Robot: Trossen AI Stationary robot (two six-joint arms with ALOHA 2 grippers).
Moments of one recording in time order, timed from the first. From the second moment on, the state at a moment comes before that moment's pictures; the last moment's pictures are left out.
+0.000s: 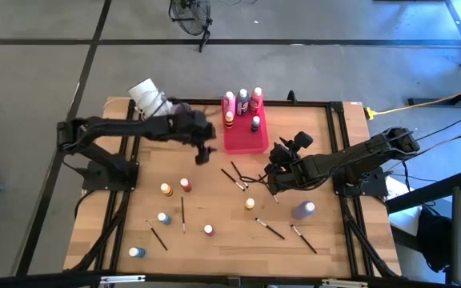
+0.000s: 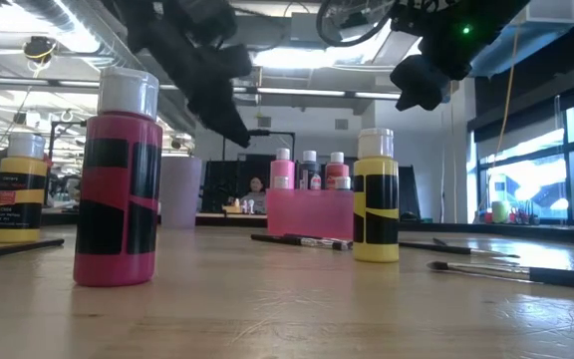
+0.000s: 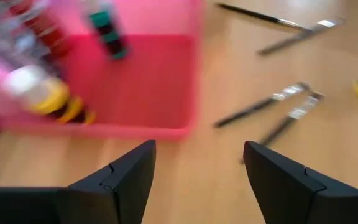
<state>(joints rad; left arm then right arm) 0.29 1.42 0.94 -0.32 0.05 0.13 0.29 1.51 1.06 -0.94 1.15 0.64</state>
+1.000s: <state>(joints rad) -0.03 1.69 0.97 0.11 0.02 0.38 0.32 1.51 1.08 -0.87 1.15 0.59</state>
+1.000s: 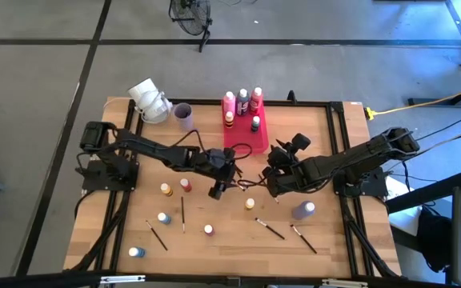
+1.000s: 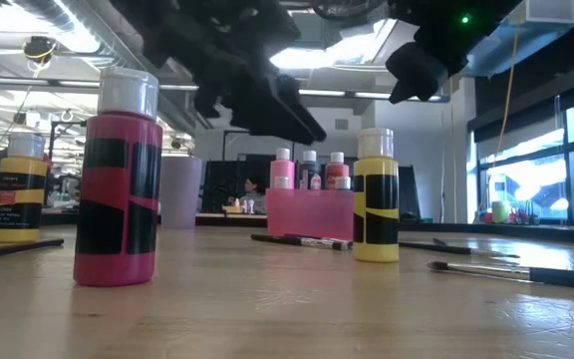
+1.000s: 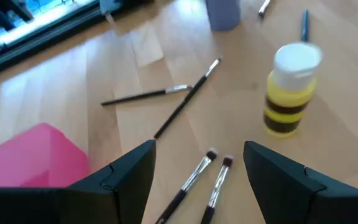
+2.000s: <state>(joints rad) -0.12 1.93 1.09 0.05 -0.03 0.39 0.34 1.51 1.17 -0.63 1.06 0.31</state>
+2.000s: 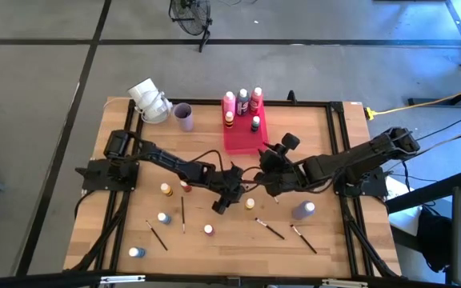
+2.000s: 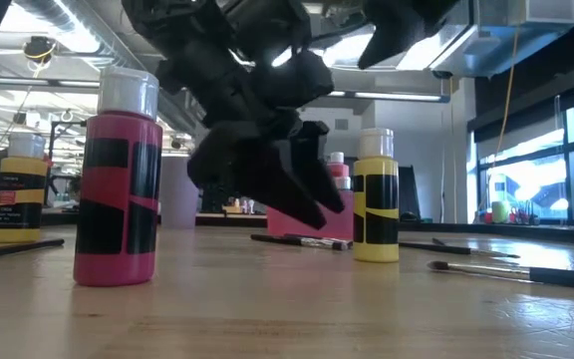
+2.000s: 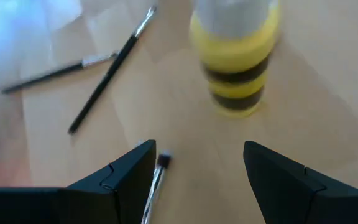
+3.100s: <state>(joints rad) -0.10 1.94 1.09 0.09 -0.03 0.34 0.40 1.51 1.17 -0.57 1.01 0.28</state>
